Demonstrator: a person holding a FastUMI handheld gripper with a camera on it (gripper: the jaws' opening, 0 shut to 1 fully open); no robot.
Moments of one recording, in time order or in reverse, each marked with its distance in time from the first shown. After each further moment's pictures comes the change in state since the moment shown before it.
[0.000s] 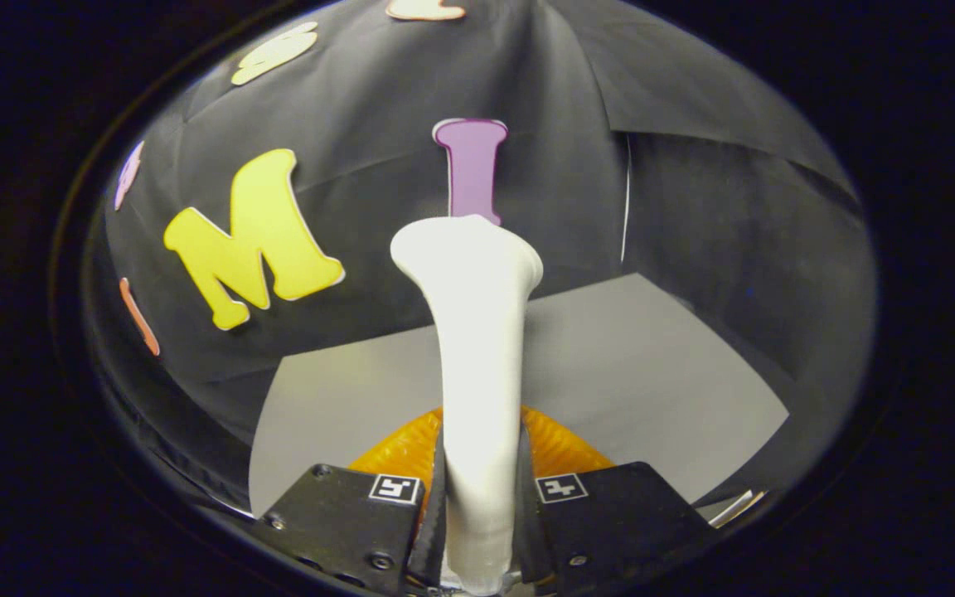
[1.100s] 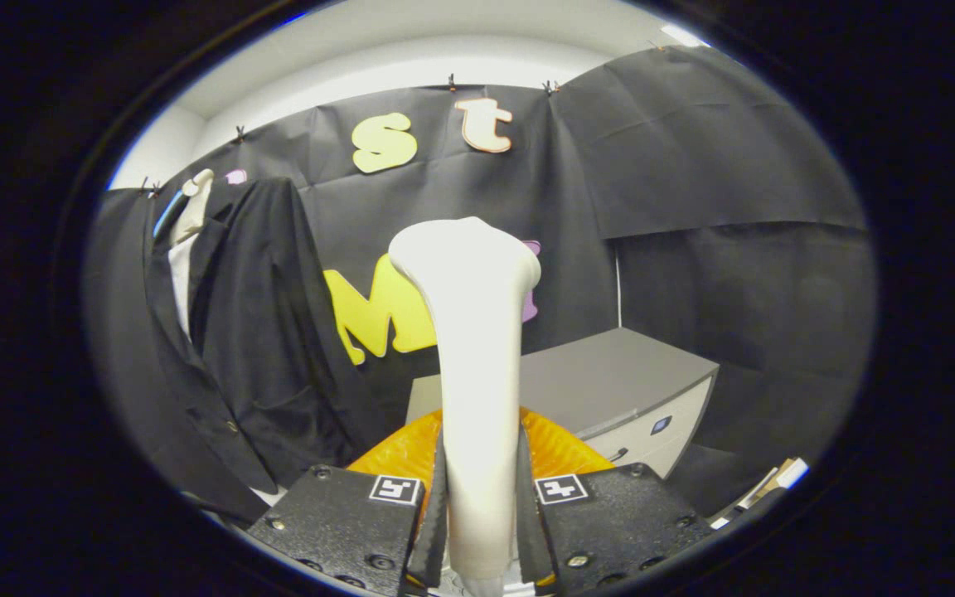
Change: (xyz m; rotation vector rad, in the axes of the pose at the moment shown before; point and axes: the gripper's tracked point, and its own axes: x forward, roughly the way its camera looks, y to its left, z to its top) arm -0.258 0.110 -0.105 0.030 -0.402 0.087
